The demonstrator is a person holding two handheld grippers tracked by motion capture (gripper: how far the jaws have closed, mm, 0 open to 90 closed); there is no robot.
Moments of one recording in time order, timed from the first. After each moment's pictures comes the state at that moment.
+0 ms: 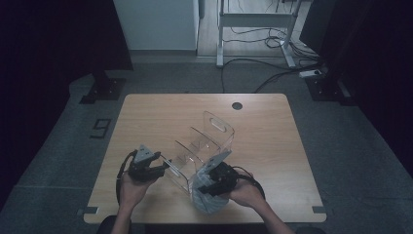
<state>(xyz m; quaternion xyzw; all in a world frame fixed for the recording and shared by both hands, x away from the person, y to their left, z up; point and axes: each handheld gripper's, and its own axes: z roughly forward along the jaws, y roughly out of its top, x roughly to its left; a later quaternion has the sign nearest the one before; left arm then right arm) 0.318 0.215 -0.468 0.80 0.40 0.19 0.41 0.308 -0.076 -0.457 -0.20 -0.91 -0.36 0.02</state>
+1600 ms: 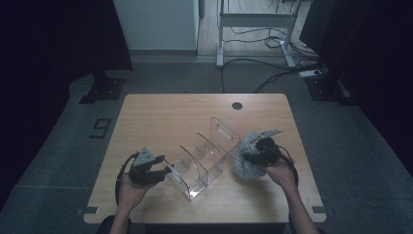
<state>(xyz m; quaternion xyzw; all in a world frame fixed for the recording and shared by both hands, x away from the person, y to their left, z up) 0.310 0.212 -0.468 0.82 0.36 0.16 0.43 0.383 -0.205 -0.475 -0.40 -0.84 -0.35 -0.11</state>
